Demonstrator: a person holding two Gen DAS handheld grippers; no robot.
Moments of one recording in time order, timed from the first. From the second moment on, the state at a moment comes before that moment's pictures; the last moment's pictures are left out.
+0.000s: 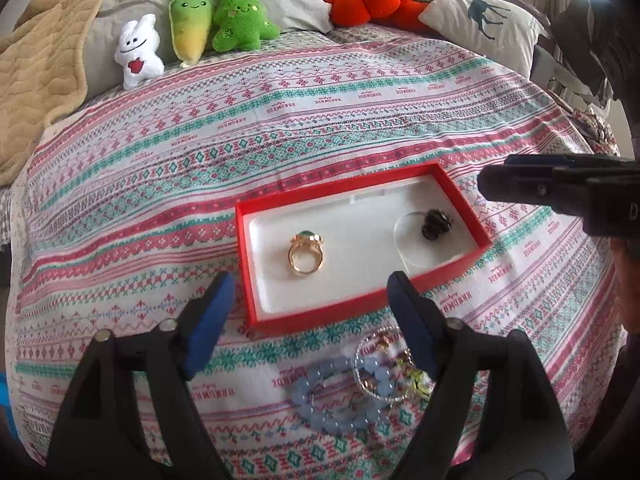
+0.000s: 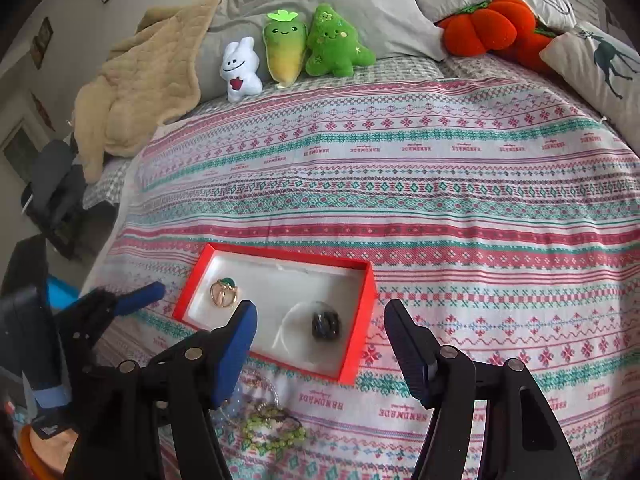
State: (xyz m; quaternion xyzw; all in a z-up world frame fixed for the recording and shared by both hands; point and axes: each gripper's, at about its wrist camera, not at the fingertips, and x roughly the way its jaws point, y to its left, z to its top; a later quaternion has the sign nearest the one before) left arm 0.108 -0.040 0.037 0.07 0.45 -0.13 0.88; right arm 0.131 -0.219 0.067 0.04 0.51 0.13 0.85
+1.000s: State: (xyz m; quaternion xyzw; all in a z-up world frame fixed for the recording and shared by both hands) left arm 0.034 0.019 -0.008 0.02 0.56 -0.07 0.82; right arm 0.037 -0.230 0.016 -0.07 0.57 0.12 0.81
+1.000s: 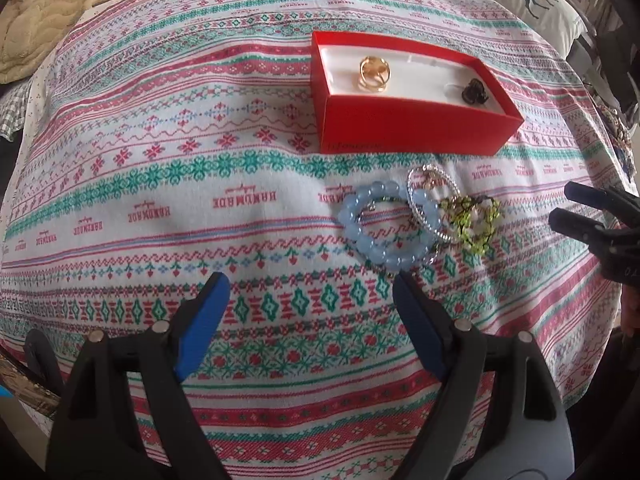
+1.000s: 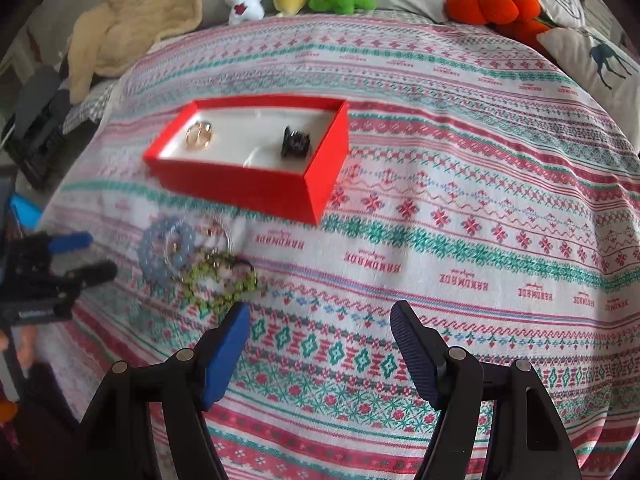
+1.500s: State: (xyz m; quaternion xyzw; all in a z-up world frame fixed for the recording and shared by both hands) left arm 0.032 0.027 -0.021 0.01 0.57 -0.05 0.82; right arm 0.056 -0.189 -0.012 -0.08 0.58 0.14 0.79
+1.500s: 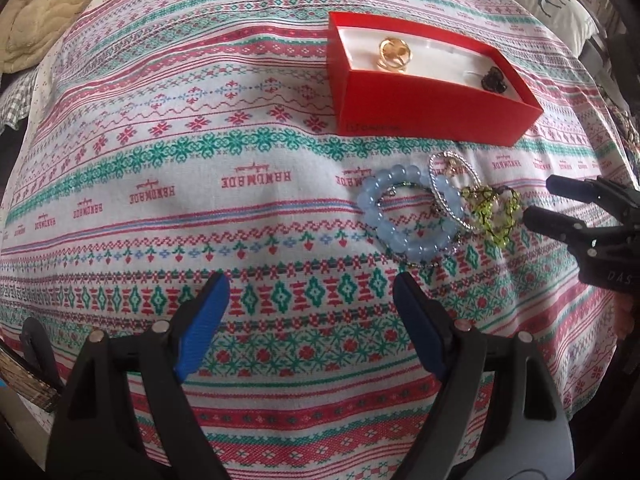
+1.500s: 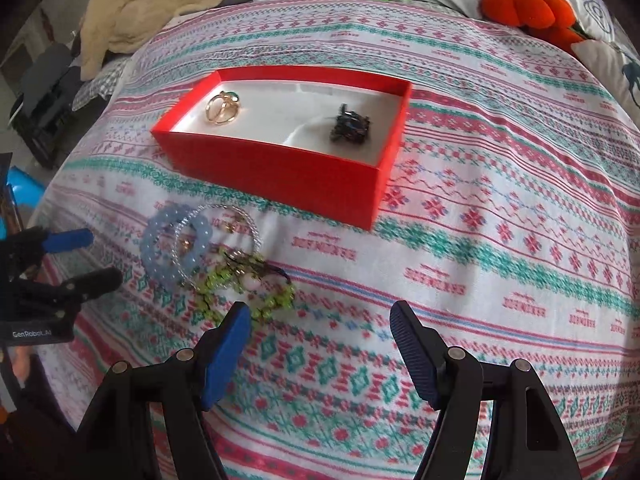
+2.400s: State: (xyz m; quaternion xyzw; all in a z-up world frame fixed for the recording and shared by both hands) left arm 0.050 0.018 -0.017 -0.03 0.57 -0.07 0.82; right arm 0.044 -0.202 0.014 -0.10 0.56 0.16 0.80
